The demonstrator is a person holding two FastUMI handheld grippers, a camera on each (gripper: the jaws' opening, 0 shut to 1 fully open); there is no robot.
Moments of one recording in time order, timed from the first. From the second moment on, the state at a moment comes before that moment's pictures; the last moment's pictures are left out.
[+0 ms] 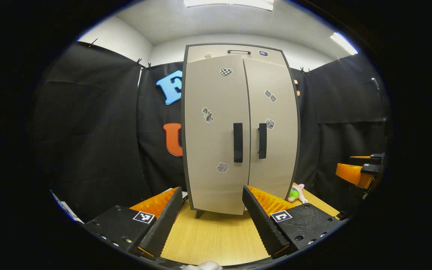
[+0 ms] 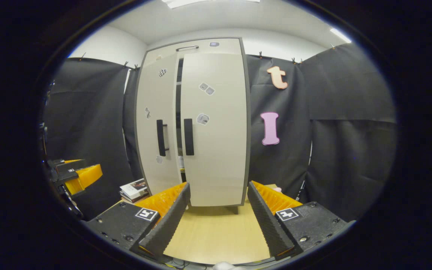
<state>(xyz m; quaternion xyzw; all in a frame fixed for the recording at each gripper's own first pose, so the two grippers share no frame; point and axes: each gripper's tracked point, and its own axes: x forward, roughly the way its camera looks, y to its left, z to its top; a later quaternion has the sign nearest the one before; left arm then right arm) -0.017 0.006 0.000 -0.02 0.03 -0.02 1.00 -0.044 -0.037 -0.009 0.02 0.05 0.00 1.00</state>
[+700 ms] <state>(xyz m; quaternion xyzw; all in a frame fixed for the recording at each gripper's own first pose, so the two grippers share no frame) -0.014 0.004 0.001 -0.02 0.03 -0.03 1.00 -0.042 -0.032 -0.006 0.01 0.05 0.00 1.00</state>
